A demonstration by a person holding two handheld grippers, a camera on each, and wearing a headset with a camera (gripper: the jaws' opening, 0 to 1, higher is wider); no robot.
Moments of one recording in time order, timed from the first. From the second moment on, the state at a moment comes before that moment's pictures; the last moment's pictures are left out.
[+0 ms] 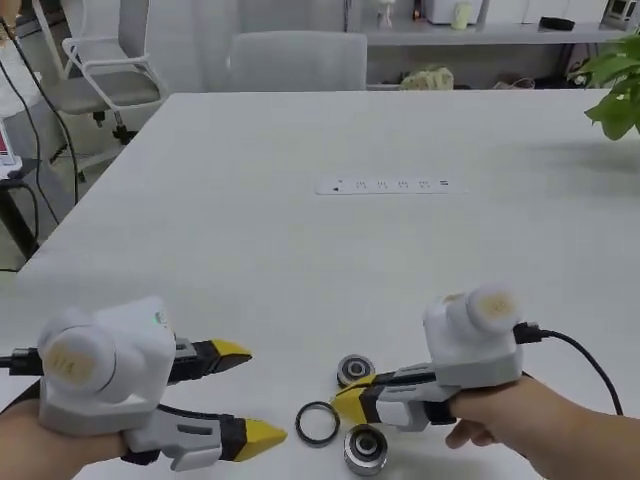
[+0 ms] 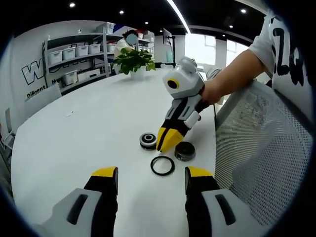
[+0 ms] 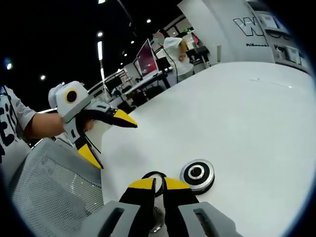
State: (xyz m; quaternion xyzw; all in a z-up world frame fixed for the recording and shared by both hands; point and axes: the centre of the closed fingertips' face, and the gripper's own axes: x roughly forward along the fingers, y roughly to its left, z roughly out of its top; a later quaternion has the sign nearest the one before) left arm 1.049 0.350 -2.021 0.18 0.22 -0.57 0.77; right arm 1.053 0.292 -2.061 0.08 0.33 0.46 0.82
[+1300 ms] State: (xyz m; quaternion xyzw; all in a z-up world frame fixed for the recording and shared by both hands) left arm 1.090 0.304 -2.015 0.15 0.22 -0.57 0.77; right arm 1.093 0.231 -2.049 0.06 0.27 0.40 0.87
